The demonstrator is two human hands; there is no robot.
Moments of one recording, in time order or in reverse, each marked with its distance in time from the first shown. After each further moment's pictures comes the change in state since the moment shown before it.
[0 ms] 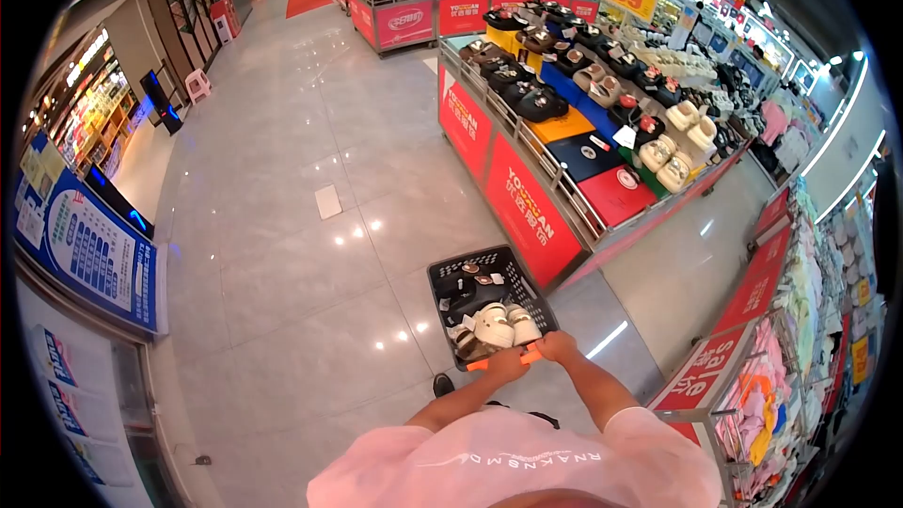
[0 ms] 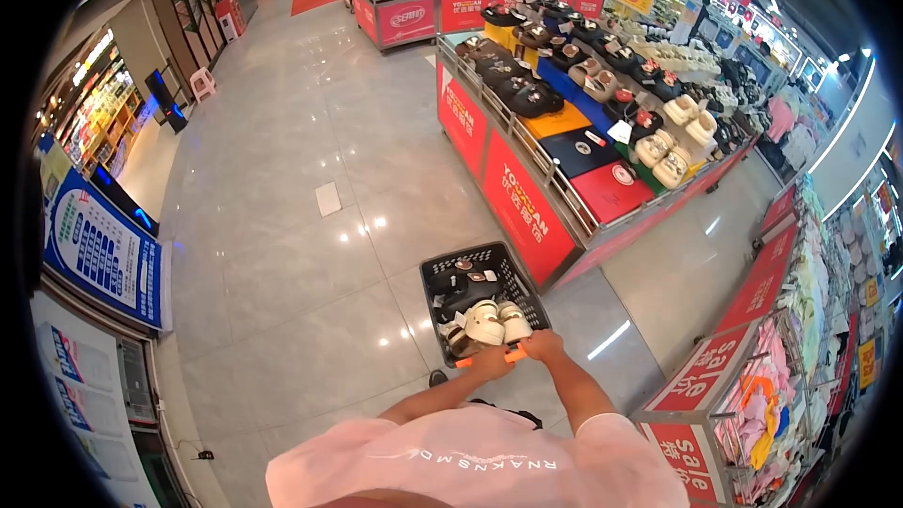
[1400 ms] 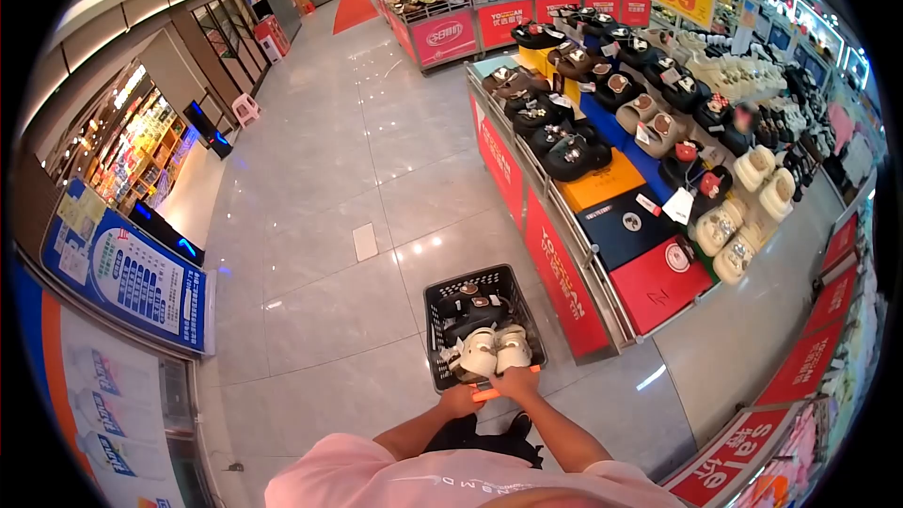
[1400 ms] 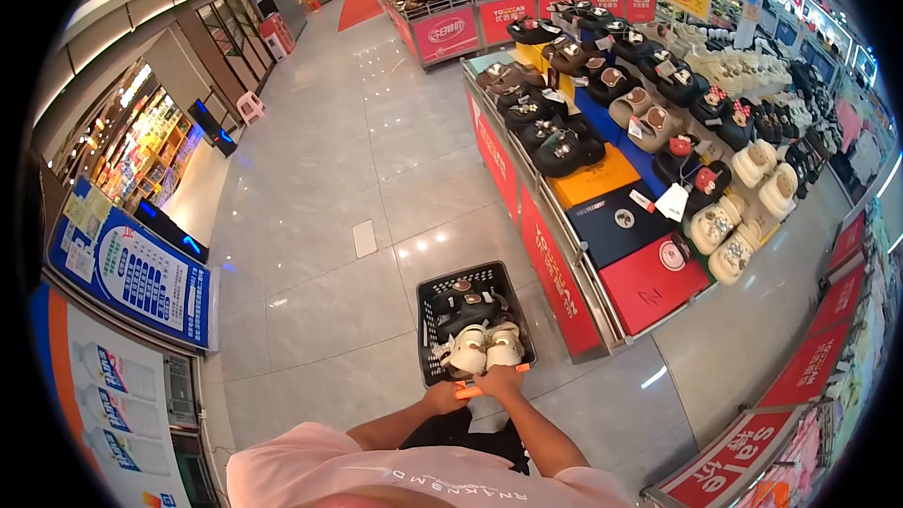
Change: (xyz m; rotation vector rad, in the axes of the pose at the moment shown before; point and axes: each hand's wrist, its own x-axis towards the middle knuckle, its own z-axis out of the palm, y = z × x) left_hand 0.184 -0.081 -0.134 0.147 -0.058 -0.152; right_hand 0.220 -0.086 -0.110 0.199 -0.096 -0.172
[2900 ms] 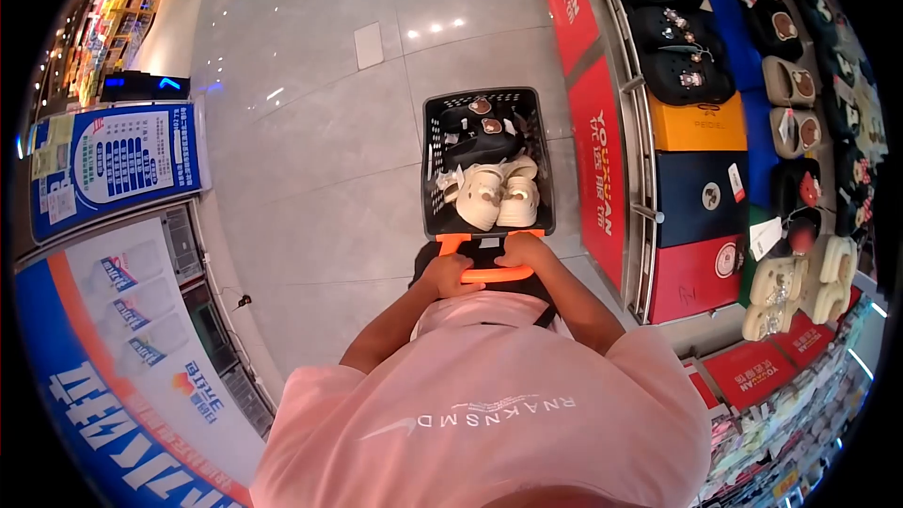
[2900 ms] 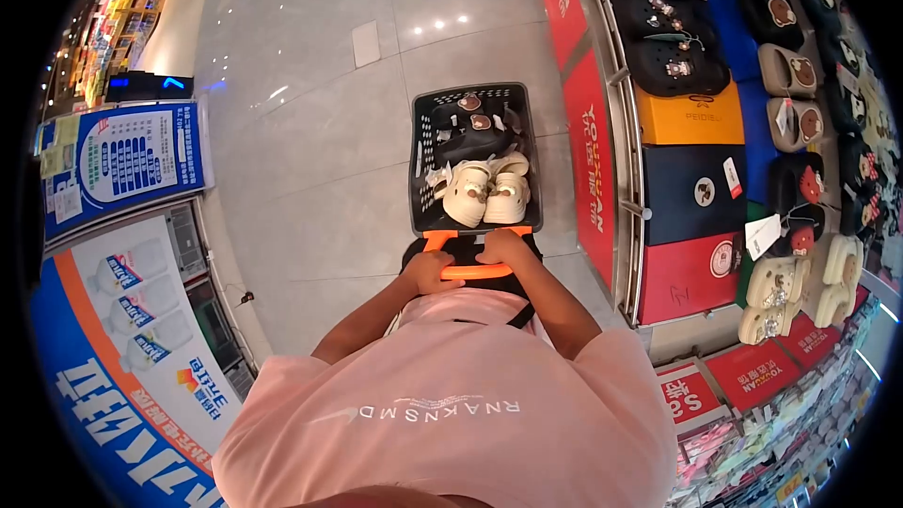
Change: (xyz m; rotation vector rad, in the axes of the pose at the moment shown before) left_hand 0.105 -0.034 -0.134 -0.143 0.005 0.062; right_hand 0.228 -0.041 -0.071 -0.276 -0.750 -0.494
